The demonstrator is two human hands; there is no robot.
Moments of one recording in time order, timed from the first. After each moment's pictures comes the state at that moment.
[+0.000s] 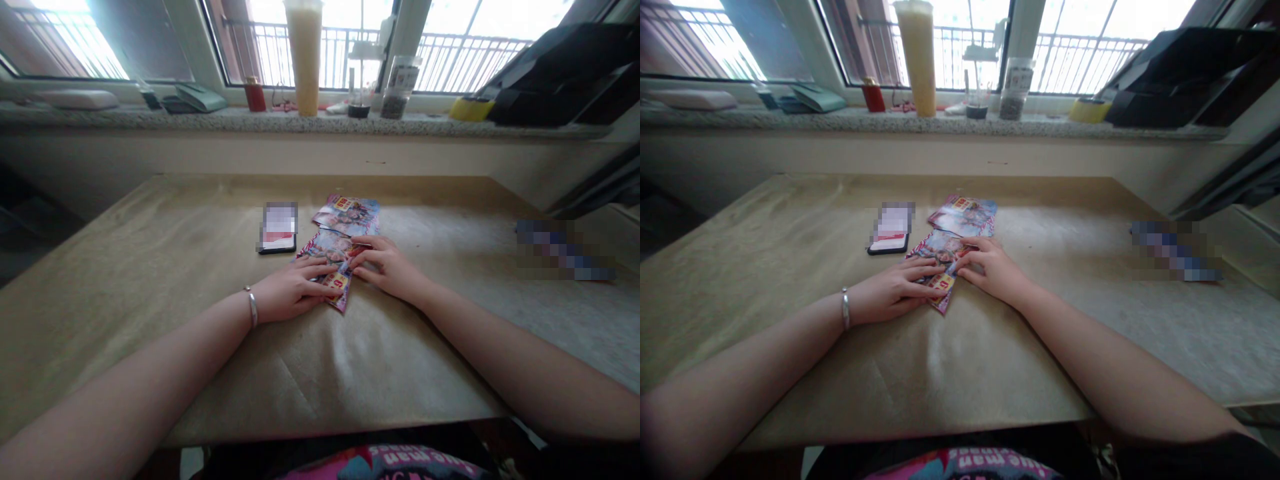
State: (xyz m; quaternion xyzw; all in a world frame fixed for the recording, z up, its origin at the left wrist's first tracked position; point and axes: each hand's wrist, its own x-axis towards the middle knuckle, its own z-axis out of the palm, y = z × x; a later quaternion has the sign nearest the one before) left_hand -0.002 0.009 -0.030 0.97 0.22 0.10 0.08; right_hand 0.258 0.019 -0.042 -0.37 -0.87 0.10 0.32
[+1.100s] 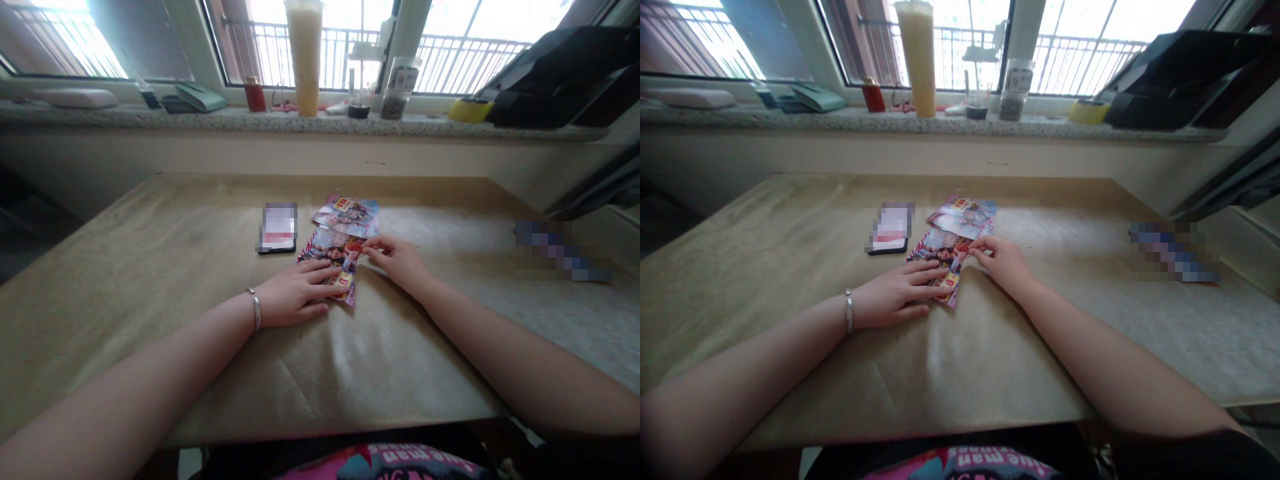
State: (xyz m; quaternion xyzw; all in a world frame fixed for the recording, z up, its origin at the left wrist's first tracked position) left_hand 0.004 0.003 -0.026 0.97 0.22 0.06 0.07; right_hand 0.259 0.028 -0.045 -0.53 -0.71 0.24 0.40
